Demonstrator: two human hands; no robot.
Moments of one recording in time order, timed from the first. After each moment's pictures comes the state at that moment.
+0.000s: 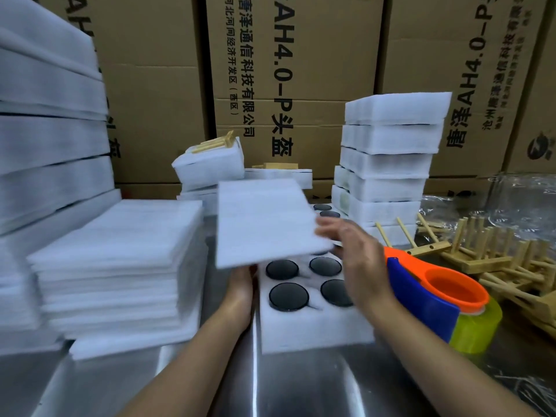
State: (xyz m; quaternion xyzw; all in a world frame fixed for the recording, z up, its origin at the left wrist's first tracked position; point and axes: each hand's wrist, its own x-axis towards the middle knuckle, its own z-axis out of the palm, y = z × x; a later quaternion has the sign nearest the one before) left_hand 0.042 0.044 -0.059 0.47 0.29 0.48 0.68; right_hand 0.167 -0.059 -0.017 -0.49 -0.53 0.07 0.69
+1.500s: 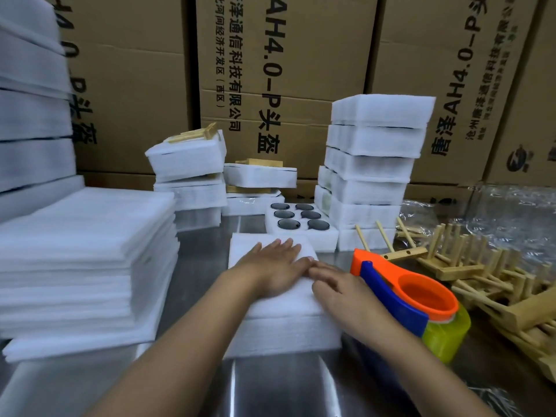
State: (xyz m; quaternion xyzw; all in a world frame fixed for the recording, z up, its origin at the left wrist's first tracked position) left_hand 0.107 0.044 -0.028 0.93 0.34 0.04 0.11; right_hand 0.208 -0.085 -0.039 -0.67 -0.62 0.10 0.40
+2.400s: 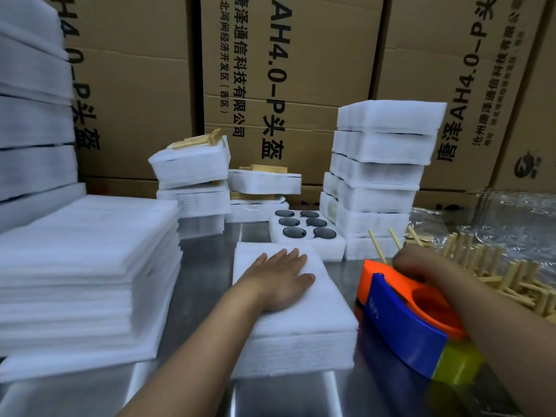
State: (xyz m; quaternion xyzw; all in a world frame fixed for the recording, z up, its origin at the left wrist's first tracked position) left_hand 0.101 0.042 -0.024 0.93 0.34 0.03 0.11; right_hand 0.367 -0.027 -0.007 -0.92 -0.39 0.08 0.05
